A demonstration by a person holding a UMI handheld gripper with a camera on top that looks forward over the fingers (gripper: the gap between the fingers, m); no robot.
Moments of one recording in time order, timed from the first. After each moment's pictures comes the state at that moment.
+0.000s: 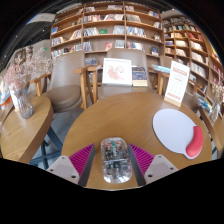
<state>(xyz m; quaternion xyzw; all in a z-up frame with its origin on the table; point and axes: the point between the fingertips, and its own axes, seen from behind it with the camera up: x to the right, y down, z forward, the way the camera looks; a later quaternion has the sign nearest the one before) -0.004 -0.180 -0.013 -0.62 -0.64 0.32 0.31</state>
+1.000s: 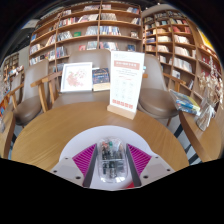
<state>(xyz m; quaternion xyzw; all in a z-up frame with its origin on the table) -0.098 0.089 -0.011 -0.67 -0.59 0.29 0.35</state>
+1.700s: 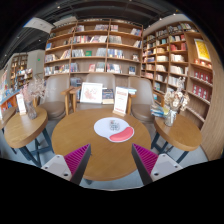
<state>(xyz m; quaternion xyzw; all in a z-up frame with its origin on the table) 0.250 0.022 0.154 -0.61 -0.59 0.33 0.42</state>
